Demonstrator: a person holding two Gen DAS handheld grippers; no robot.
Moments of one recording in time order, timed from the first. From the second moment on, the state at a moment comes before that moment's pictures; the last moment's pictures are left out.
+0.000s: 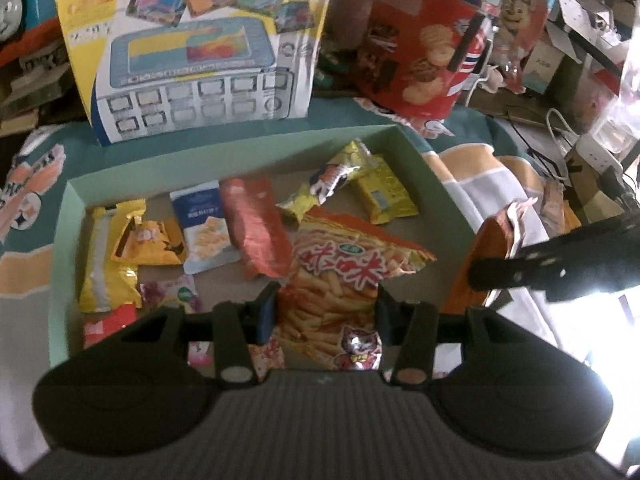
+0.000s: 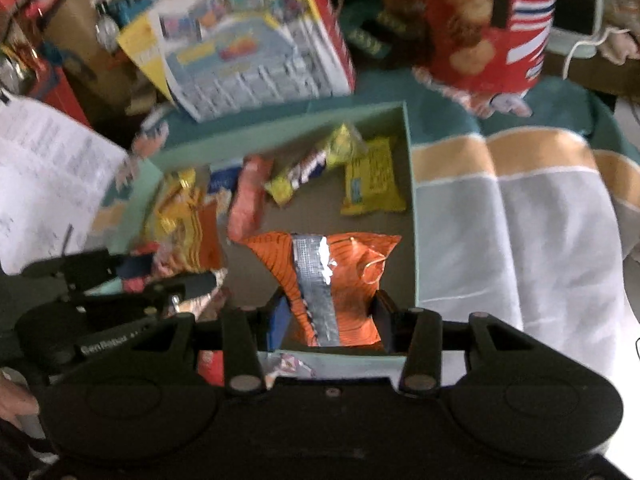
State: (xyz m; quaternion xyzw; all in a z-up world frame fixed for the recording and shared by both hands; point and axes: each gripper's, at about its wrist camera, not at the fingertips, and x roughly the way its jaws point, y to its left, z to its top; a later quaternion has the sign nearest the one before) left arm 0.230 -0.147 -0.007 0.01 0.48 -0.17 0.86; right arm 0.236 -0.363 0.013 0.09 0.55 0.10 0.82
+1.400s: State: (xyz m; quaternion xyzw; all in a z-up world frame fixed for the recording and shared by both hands) left arm 0.169 -0.124 0.002 0.01 0.48 -0.14 0.87; right arm 0.139 -0.360 0.014 0.18 0.47 0.04 0.86
